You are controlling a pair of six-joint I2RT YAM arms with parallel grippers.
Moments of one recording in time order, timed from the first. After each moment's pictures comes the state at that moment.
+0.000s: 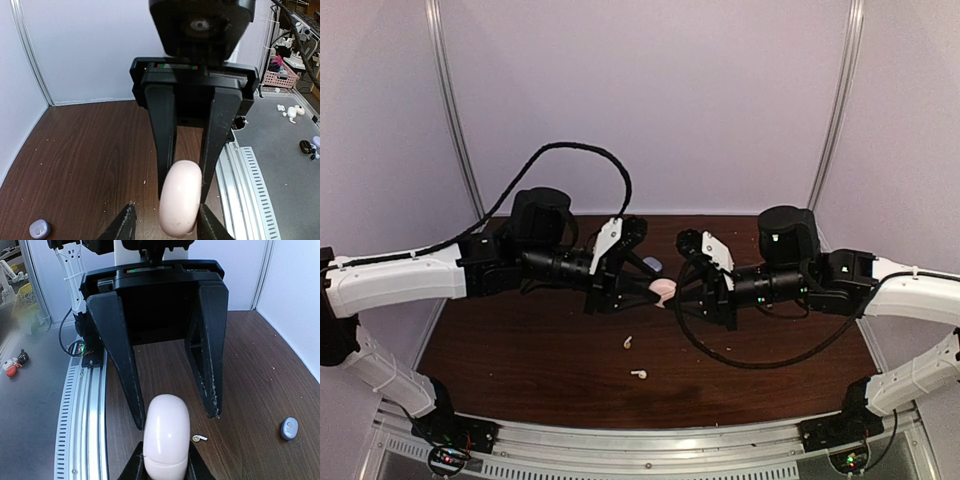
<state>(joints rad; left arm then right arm) -0.98 1.40 1.13 -0.08 0.57 0.24 1.02 1.19 0.98 -0.18 -0.35 -0.14</state>
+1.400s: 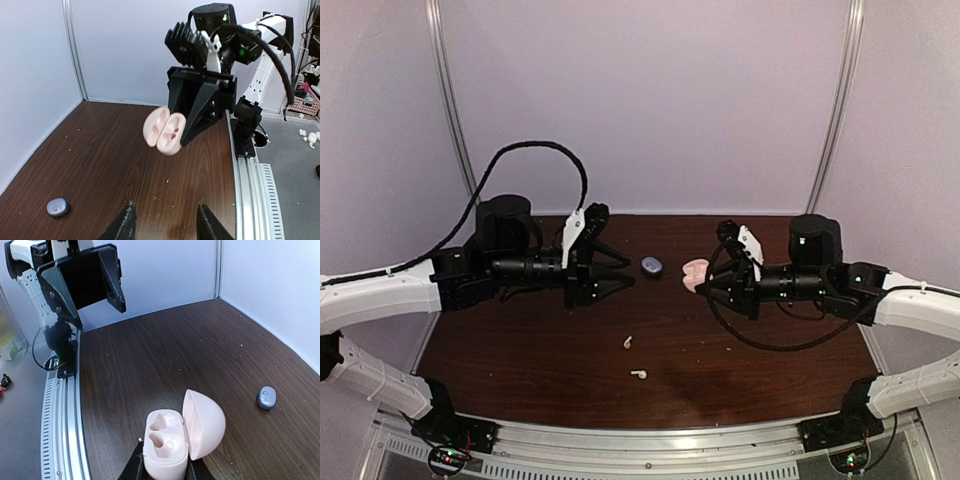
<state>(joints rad) -0.93 1.24 0.97 0.06 0.46 0.12 0.84 1.07 0.80 -0.07 -0.39 -0.06</state>
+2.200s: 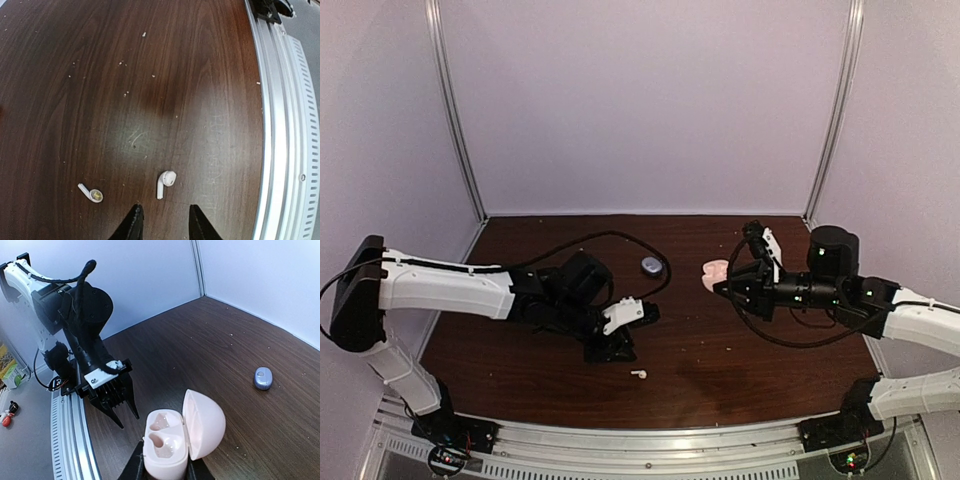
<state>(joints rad) -1.02 1.59 1.00 -0.32 0.32 0.29 0.73 0.95 0.66 0.02 -0.43 0.11</state>
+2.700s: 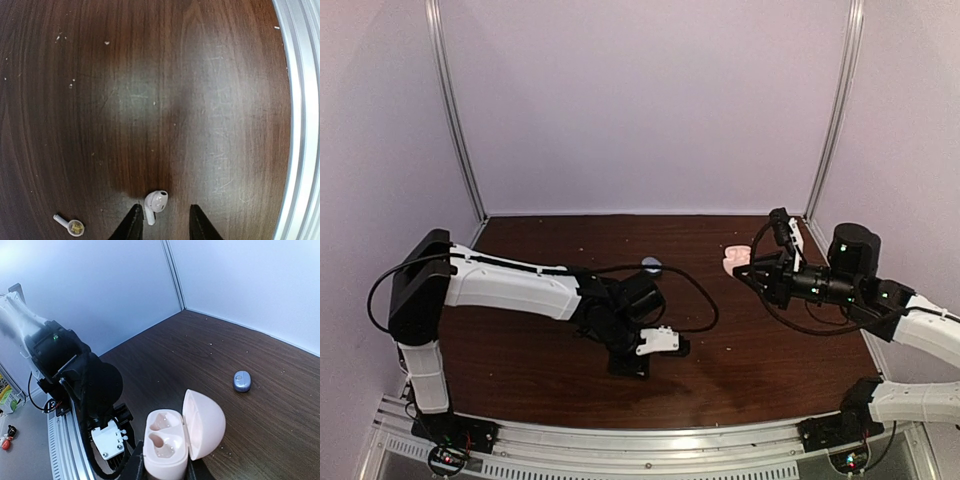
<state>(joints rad) -1.12 1.91 1.31 -0.61 0.20 0.46 0.62 0.85 0.63 0.02 -0.43 0.19</state>
